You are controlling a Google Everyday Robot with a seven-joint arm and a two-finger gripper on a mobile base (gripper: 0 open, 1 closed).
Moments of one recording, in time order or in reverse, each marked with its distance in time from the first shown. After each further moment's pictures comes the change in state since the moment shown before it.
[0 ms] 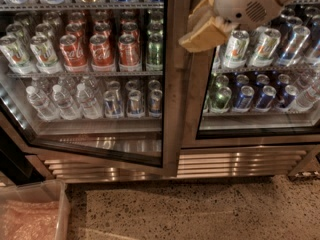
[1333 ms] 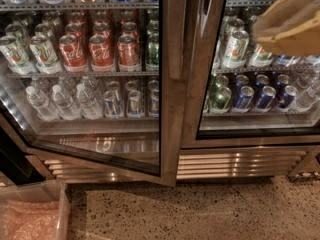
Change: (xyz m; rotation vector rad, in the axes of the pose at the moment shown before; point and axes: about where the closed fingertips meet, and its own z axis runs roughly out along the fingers) arm 0.016 0.065 -0.128 0.269 0.036 0.044
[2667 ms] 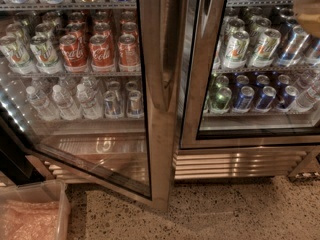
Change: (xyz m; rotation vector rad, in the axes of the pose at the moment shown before) arm -0.017 0.004 -0.056 0.125 0.003 -0.015
